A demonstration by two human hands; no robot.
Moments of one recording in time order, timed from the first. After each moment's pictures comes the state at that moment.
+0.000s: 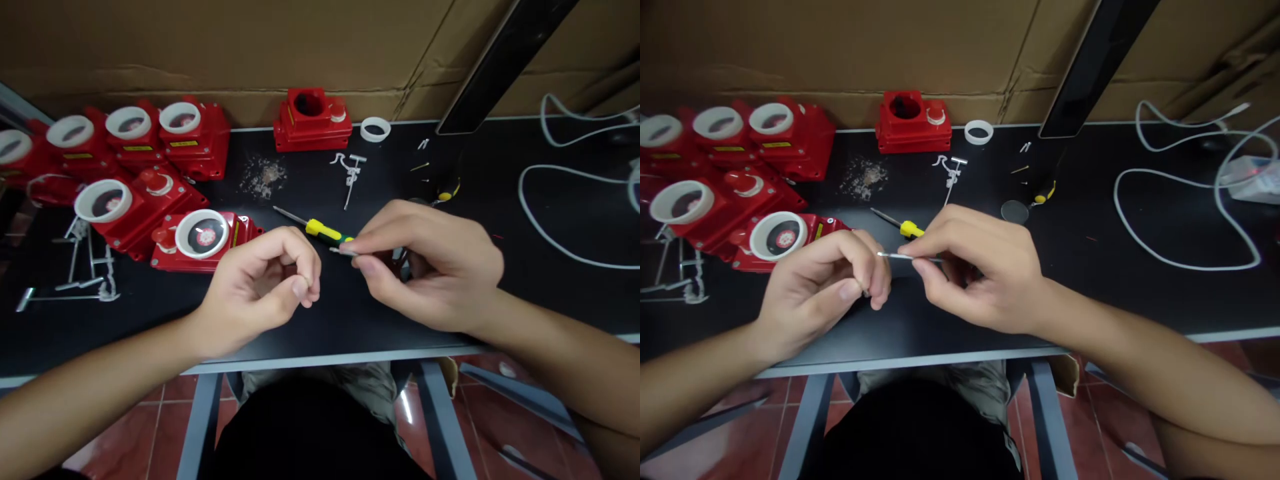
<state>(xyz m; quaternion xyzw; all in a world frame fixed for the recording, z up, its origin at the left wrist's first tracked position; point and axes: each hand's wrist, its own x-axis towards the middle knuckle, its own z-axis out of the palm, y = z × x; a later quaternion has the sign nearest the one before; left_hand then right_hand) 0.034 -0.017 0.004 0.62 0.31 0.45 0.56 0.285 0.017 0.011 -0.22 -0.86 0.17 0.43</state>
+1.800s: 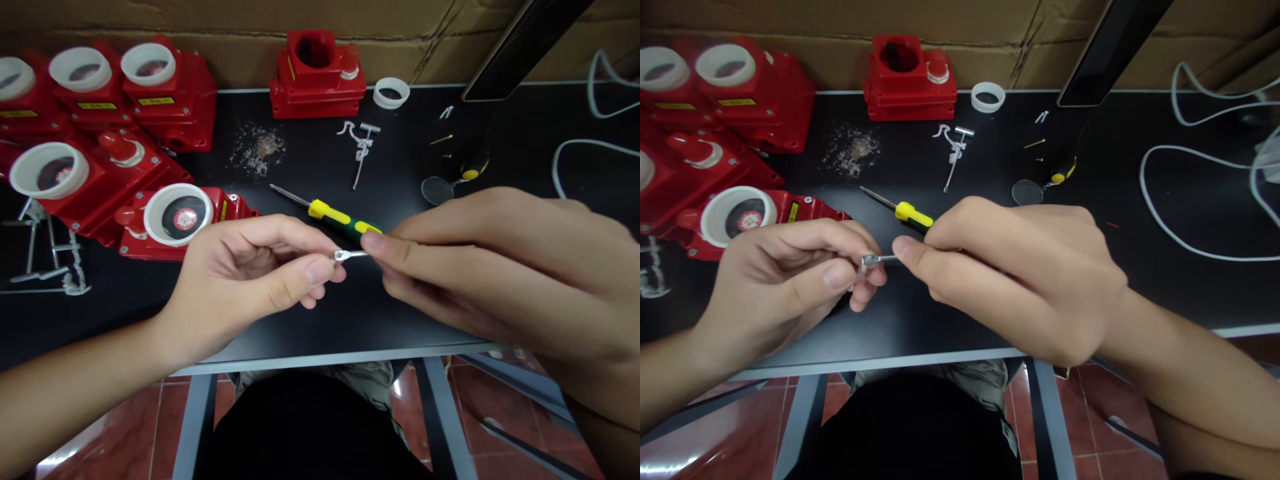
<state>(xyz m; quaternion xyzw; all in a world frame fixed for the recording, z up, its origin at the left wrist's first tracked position) 0.034 -0.021 0.009 0.50 0.36 0.45 0.65 0.308 -0.003 0.029 -0.27 -0.92 0.01 0.30</state>
